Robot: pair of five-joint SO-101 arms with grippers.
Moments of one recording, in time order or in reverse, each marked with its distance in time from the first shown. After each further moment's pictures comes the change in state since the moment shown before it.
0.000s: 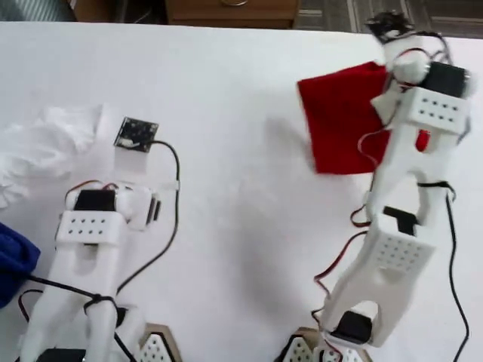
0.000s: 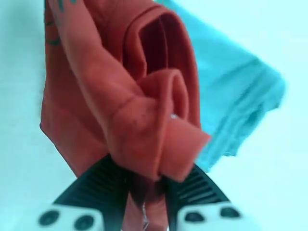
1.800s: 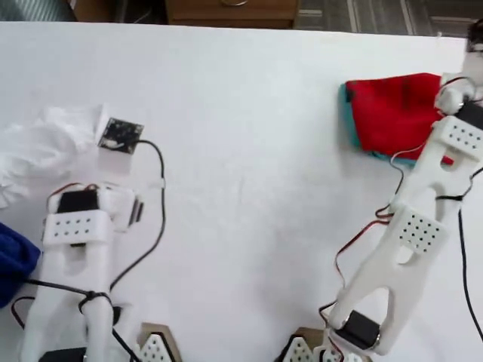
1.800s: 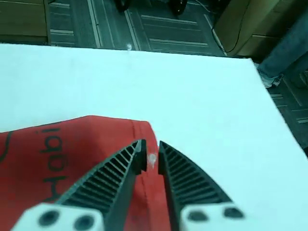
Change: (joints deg) left arm -8.4 0.0 0.1 0.0 -9.1; right arm 11.6 30.7 -17.2 -46.0 -19.7
